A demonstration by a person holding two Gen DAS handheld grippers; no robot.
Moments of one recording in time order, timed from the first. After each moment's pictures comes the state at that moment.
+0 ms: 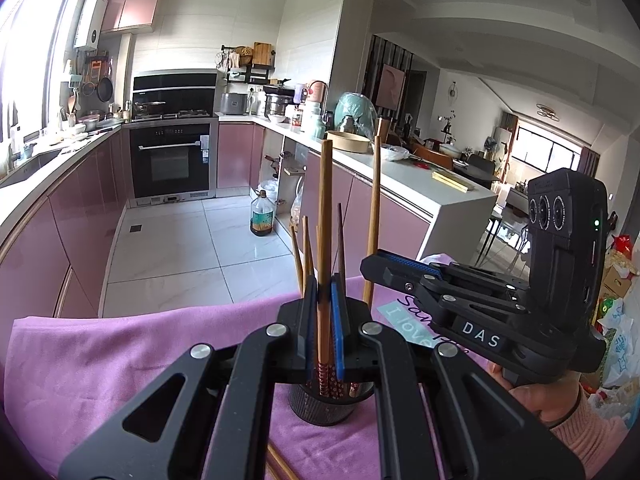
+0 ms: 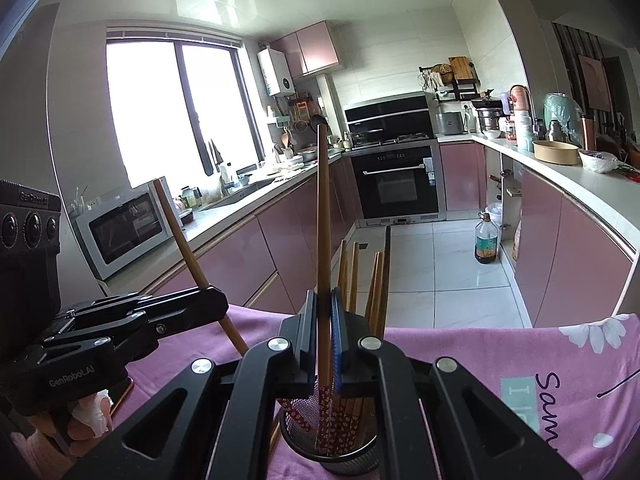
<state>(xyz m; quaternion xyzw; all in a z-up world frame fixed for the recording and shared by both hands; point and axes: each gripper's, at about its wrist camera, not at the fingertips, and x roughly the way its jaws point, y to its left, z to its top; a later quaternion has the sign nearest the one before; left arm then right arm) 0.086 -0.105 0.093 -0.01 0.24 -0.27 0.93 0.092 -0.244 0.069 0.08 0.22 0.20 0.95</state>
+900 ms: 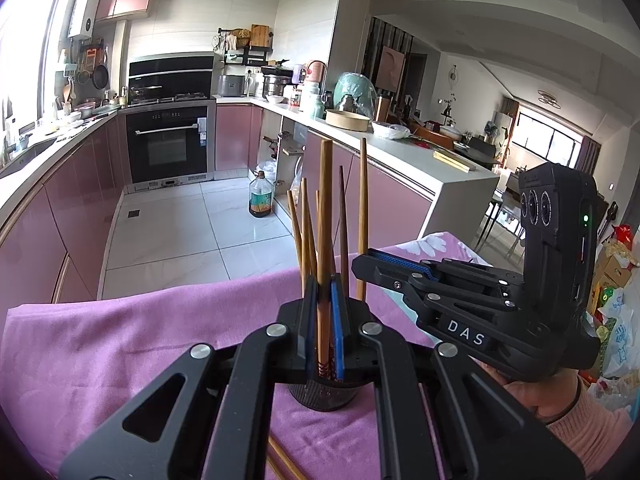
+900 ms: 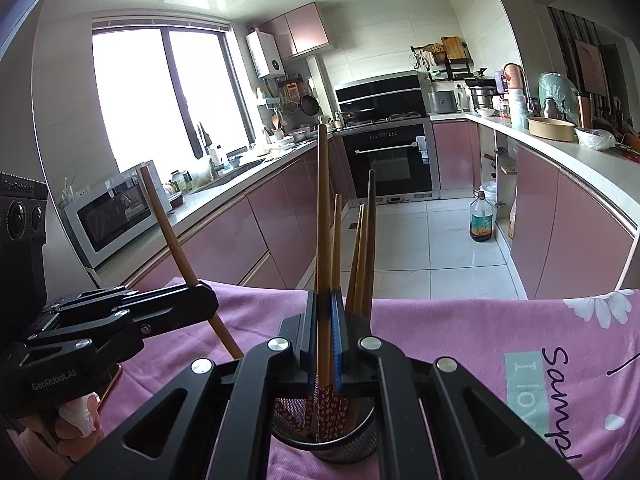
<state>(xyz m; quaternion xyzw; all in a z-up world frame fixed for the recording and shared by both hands) 0.106 -0.104 0.103 0.00 0.28 -0.28 0.92 0.109 -0.240 0.043 0.09 0.26 0.19 0.94</state>
